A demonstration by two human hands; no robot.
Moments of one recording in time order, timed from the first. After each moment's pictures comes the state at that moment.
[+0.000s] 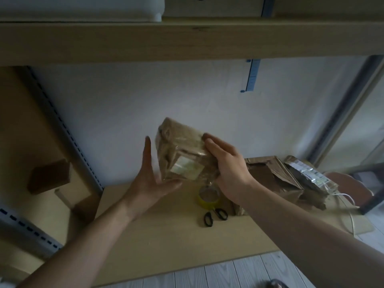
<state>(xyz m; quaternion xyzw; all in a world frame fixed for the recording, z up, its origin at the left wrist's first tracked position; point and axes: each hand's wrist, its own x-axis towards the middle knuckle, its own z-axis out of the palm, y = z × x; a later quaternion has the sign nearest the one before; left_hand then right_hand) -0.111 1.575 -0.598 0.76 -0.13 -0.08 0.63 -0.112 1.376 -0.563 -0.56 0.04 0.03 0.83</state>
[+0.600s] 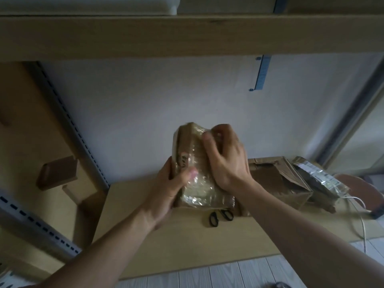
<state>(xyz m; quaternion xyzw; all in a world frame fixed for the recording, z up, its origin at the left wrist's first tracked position) -0.125 1.549 -0.599 0.62 -0.12 -0.11 0.77 -0.103 1.385 -0.569 -0.88 -0.04 -0.20 0.43</state>
